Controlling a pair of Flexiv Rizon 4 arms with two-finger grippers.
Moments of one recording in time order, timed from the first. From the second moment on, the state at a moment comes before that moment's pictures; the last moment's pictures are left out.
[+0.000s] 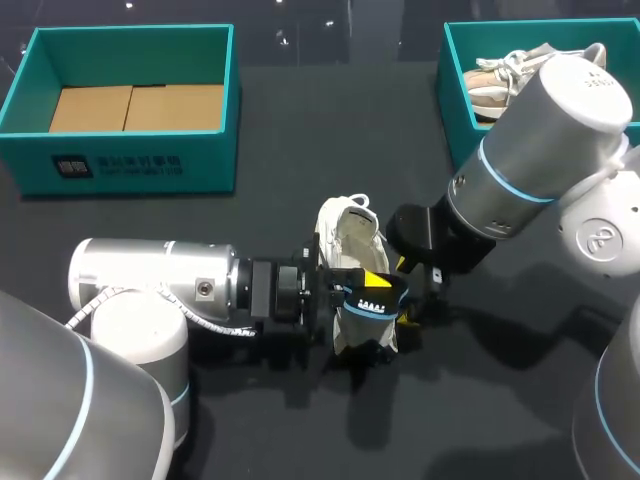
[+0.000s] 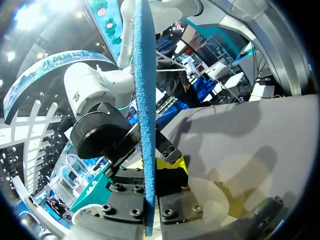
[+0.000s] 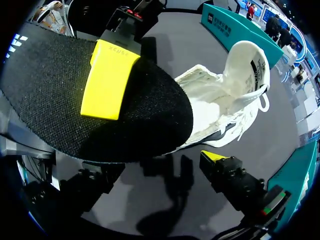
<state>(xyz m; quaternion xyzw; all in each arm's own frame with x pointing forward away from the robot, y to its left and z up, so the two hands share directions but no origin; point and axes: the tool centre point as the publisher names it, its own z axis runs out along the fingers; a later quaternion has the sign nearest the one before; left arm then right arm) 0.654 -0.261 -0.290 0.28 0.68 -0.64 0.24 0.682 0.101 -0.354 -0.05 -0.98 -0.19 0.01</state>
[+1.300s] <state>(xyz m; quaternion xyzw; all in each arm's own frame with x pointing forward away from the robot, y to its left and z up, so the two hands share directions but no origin) 0.679 -0.258 -0.310 0.28 0.67 -0.64 0.25 0.682 0.101 -0.354 -0.05 -0.98 -0.19 0.01</state>
